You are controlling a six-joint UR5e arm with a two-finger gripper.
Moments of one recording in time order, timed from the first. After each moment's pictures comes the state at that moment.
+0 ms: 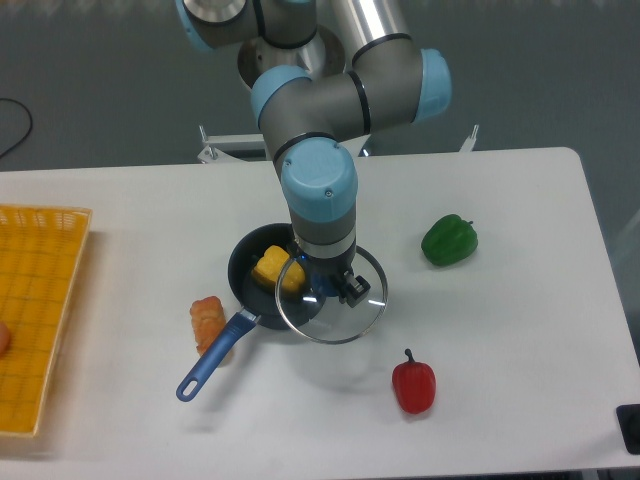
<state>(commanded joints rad) 2.38 -1.92 -1.52 -1.31 1.62 1.20</state>
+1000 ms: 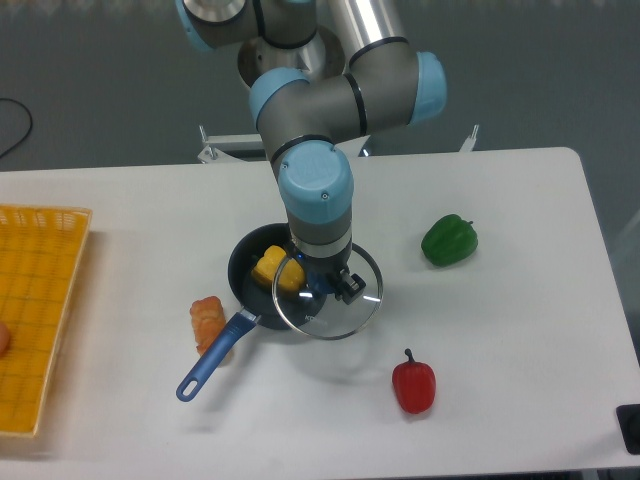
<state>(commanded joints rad) 2.38 -1.90 -1.59 -1.28 1.62 1.19</state>
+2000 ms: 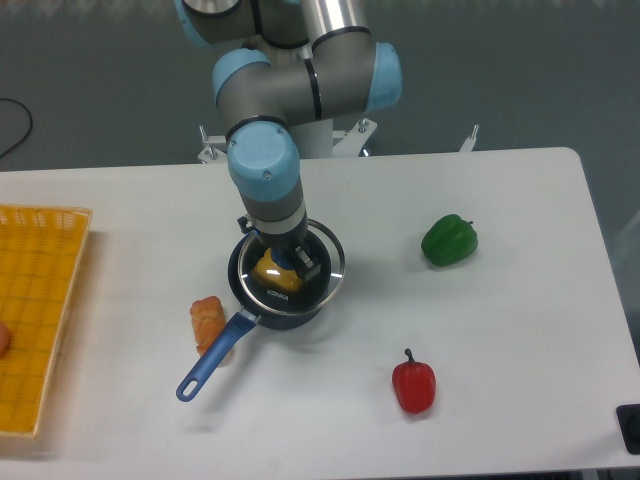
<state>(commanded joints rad) 2.28 -1.81 -1.74 -1.26 1.63 1.16</state>
